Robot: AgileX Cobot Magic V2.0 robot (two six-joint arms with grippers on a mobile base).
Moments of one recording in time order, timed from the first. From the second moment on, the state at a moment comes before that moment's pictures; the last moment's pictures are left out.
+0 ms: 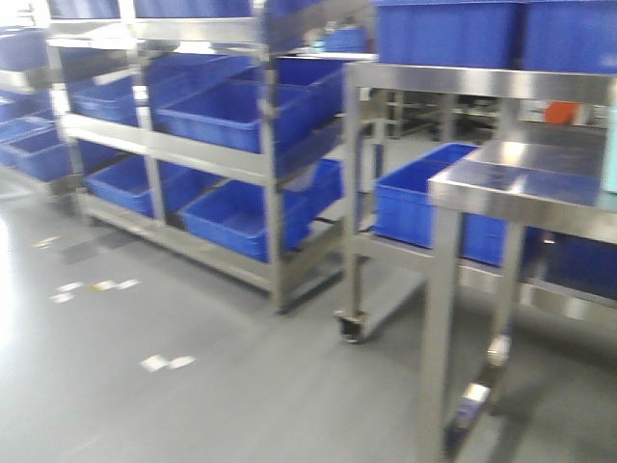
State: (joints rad) left arm -0.07 -0.01 0.01 -0.09 0.00 0.14; right arm 0.10 0.44 -0.41 -0.24 0.13 0.33
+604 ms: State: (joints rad) left arm -0.07 -0.01 0.01 -0.09 0.00 0.14; right arm 0.10 0.44 -0.41 -0.24 0.13 0.33
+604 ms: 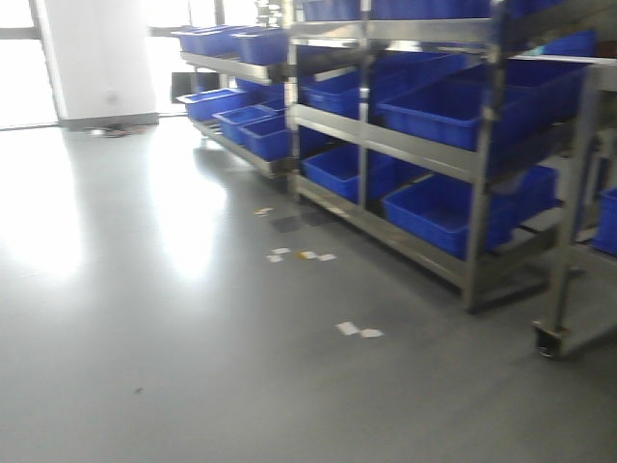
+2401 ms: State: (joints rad) left arm -0.07 -0.01 0.01 -0.09 0.00 0.14; right arm 0.10 0.45 -0.41 -0.24 0.14 0.33
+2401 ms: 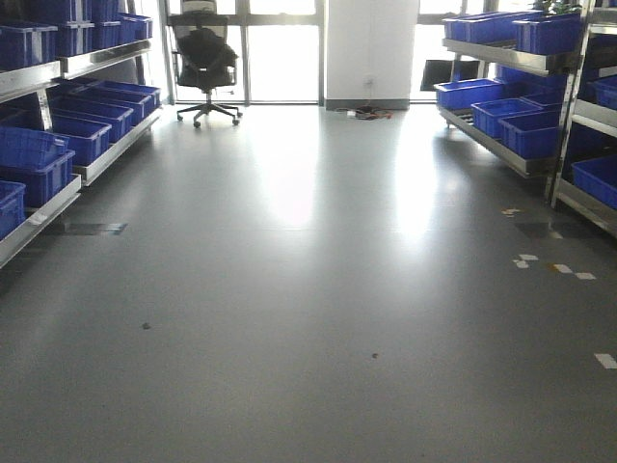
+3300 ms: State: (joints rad) left arm -0.07 -0.01 0.01 -0.09 0.00 0.14; right arm 0.10 0.45 -0.41 -0.24 0.14 0.33
